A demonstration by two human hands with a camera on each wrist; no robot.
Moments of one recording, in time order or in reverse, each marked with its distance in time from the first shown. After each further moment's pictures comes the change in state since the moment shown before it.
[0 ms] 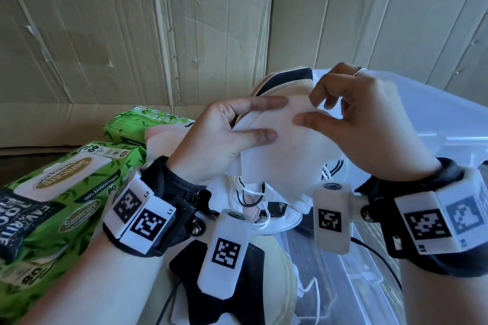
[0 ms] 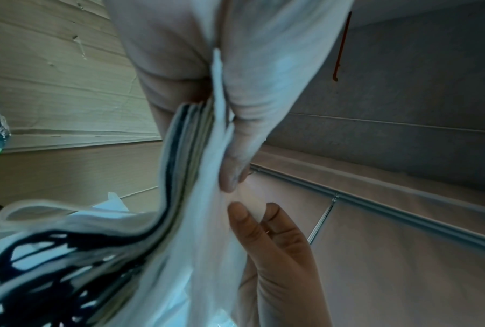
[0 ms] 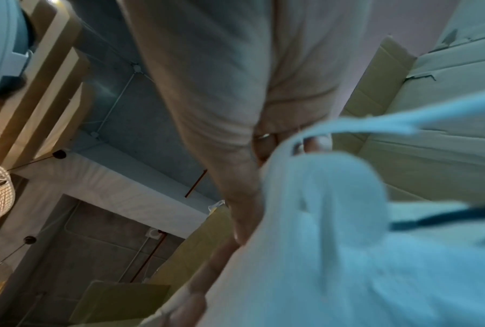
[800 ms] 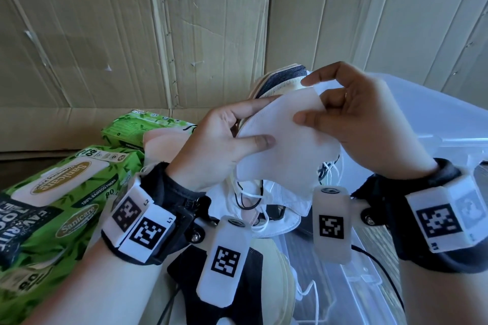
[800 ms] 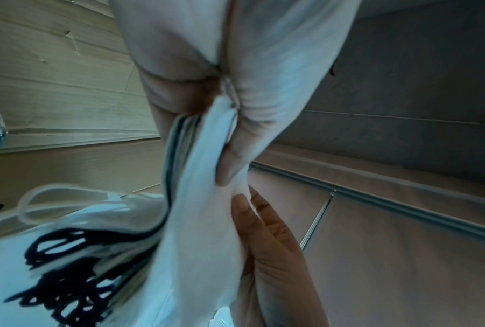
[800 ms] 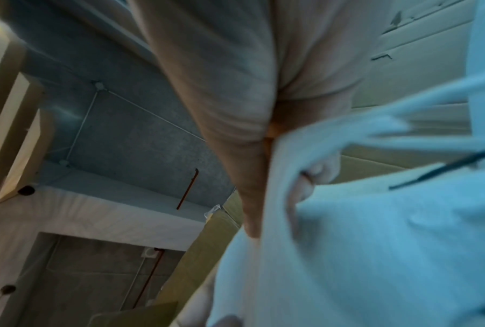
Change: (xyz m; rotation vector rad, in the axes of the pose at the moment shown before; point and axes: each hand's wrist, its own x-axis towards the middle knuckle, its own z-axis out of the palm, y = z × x) left_hand 0.001 -0.005 0.001 -0.015 -0.028 0.001; right_hand 0.003 0.002 0.003 0.472 -0.026 0.258
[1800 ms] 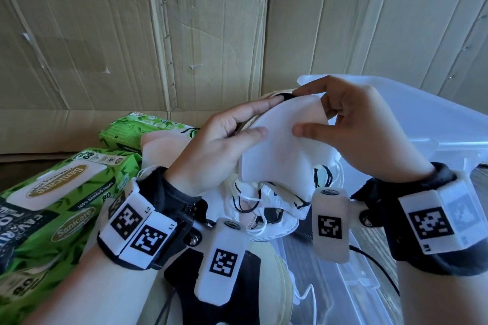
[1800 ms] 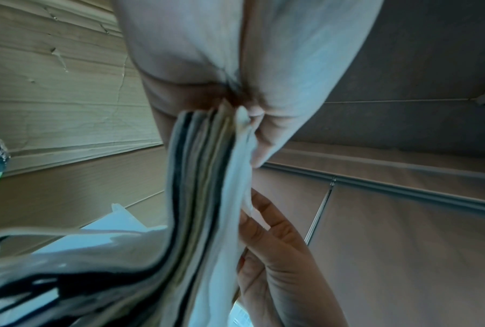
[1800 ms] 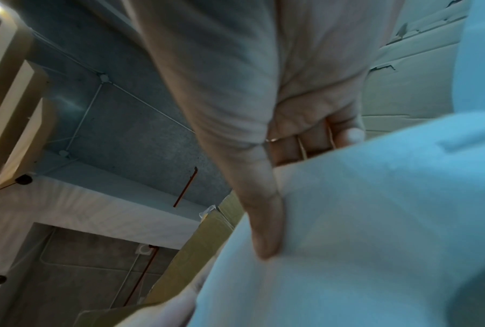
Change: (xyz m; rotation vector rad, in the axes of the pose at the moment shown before) left_hand -0.002 0.003 0.000 0.041 -0.047 -0.014; right_hand 0.002 0.006 -0.007 -0.326 -0.028 -0.056
